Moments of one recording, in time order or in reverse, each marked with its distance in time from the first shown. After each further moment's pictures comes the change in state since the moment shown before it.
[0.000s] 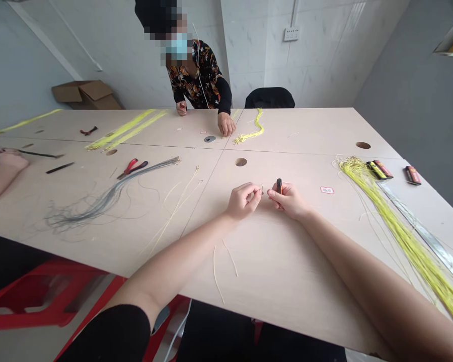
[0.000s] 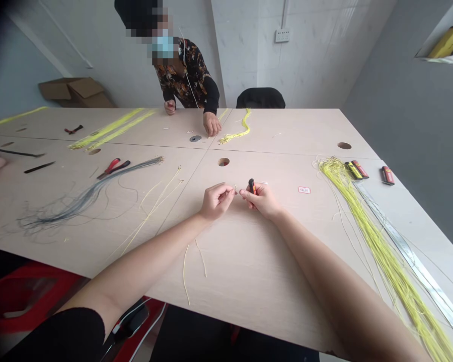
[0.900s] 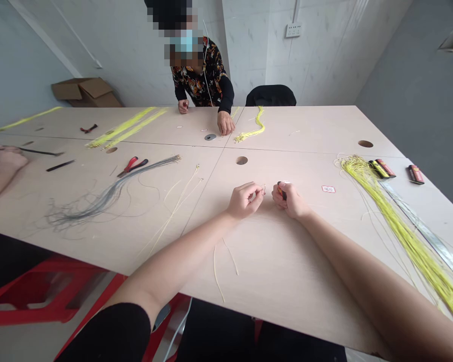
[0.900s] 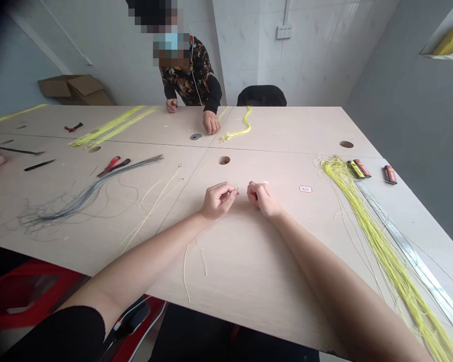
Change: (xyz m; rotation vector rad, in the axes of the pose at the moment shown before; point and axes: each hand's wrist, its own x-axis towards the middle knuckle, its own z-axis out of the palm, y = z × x) left_hand -0.001 0.002 0.000 -0.024 -0.037 0.021; right_hand -0.002 0.001 0.001 0.106 -0.003 0.020
